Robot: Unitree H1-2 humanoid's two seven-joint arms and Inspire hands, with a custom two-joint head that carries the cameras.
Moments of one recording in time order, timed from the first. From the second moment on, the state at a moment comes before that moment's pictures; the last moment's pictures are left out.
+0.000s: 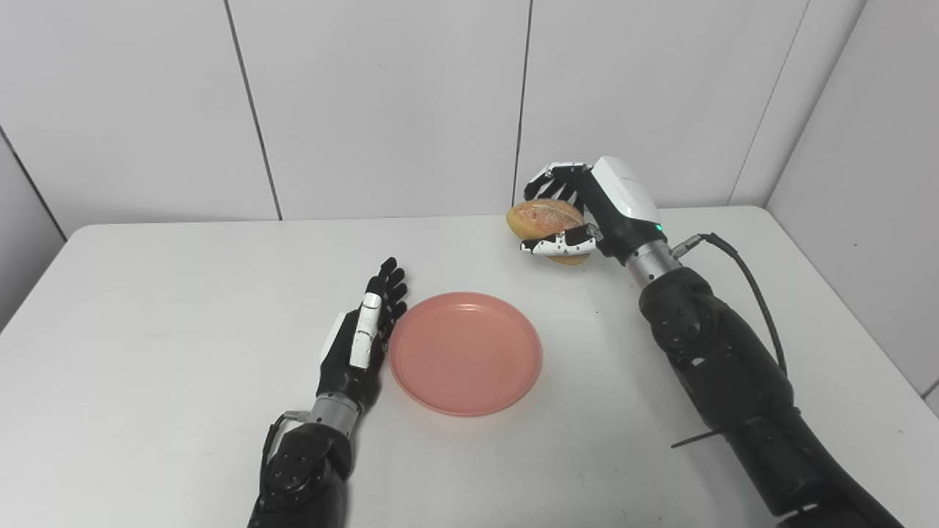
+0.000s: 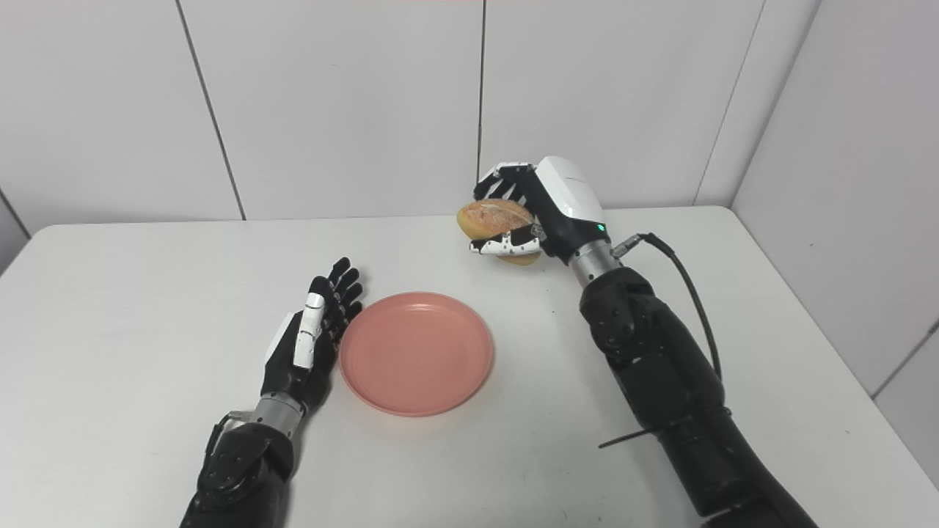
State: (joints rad) left arm -0.33 -0.05 -0.03 0.36 -0.15 -0.09 -0.18; right arm -0.65 -0.32 0.23 0.34 -0.50 -0.17 -0.03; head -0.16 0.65
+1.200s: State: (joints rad) left arm -0.33 -0.05 -0.02 0.36 -0.16 -0.09 -0.17; right arm -0.56 -0.19 0.36 0.34 -0.56 -0.22 0.06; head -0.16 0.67
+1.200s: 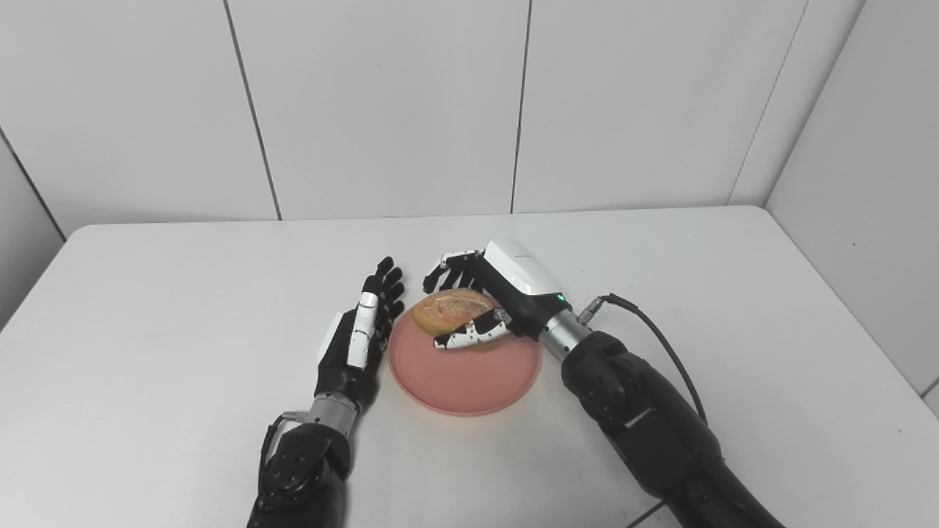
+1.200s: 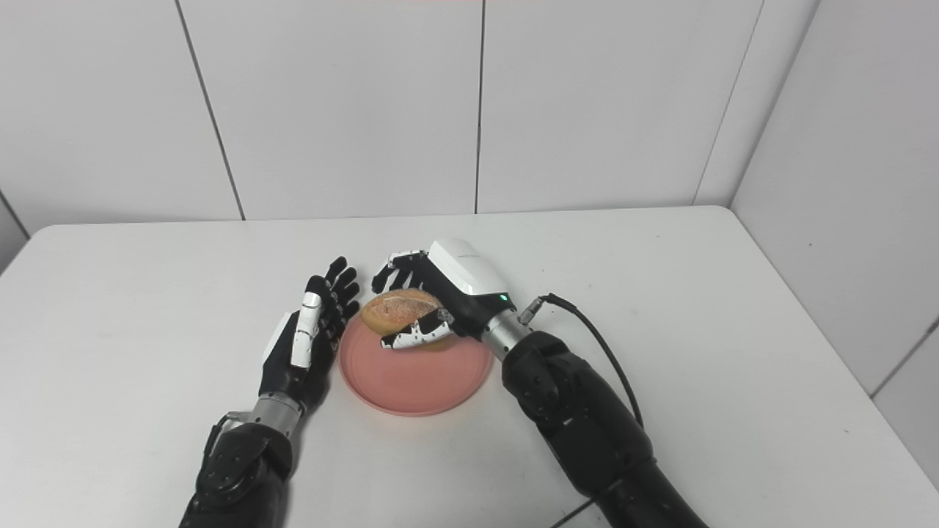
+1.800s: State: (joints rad) left arm -0.33 -0.05 -0.01 0.36 -0.16 -0.07 -0.17; right arm -0.55 -0.20 0.42 0.37 -0.62 -0.25 0.07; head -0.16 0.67
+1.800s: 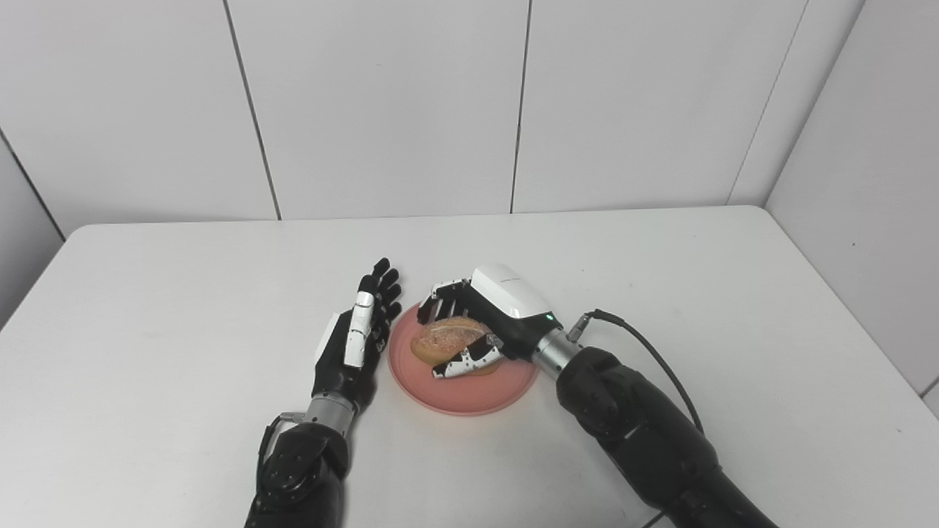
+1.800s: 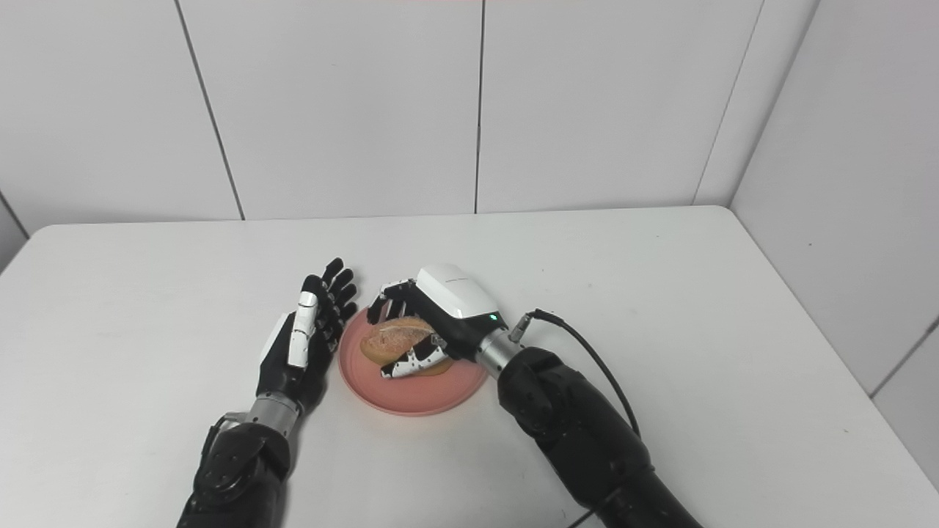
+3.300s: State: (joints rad) left arm -0.33 -0.04 0.00 0.36 -0.17 -0.06 -0.17; right arm -0.33 -0.10 0.10 0.23 -0.29 -0.25 0.02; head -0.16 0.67
